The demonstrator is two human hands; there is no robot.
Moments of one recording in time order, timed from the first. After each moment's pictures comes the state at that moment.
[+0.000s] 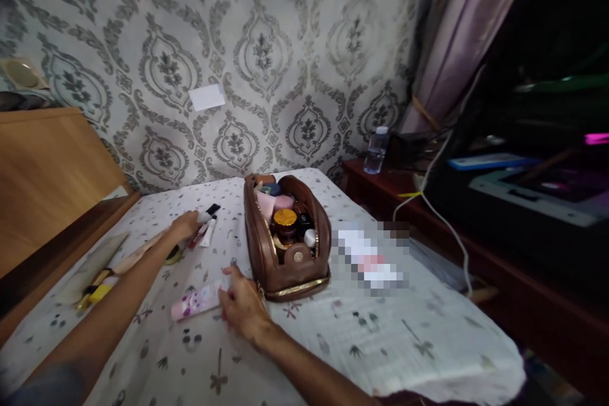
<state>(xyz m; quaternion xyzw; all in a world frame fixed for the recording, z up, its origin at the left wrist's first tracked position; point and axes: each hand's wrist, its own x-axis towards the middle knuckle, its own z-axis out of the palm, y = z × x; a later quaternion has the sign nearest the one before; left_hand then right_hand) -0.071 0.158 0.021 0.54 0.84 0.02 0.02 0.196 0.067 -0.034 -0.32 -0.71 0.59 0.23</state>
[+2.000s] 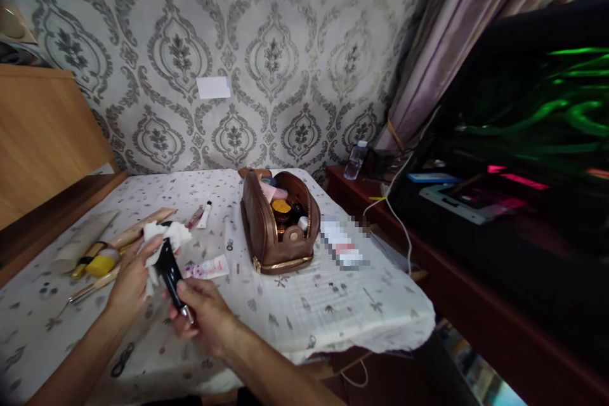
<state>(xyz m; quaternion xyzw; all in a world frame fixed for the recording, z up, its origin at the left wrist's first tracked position) 0.028 -0.032 0.047 0.25 0.58 0.71 0.33 0.161 -0.017 0.000 -0.16 -0.37 0.89 0.21</state>
